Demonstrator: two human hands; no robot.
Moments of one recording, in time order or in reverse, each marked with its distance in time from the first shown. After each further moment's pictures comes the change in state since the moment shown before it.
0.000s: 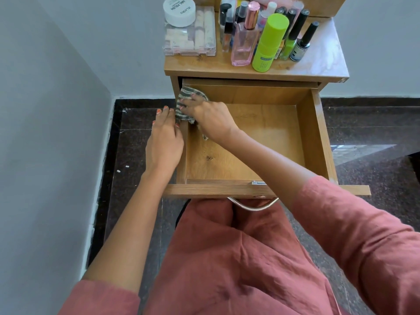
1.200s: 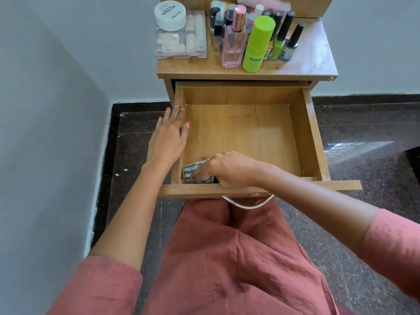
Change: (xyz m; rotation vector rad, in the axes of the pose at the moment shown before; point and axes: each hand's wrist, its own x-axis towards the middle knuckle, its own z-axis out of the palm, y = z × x) left_hand 0.013 0.006 0.011 0.197 -0.173 0.164; right_hand -0.090 -0.002 0.008 0.285 -0.398 -0.259
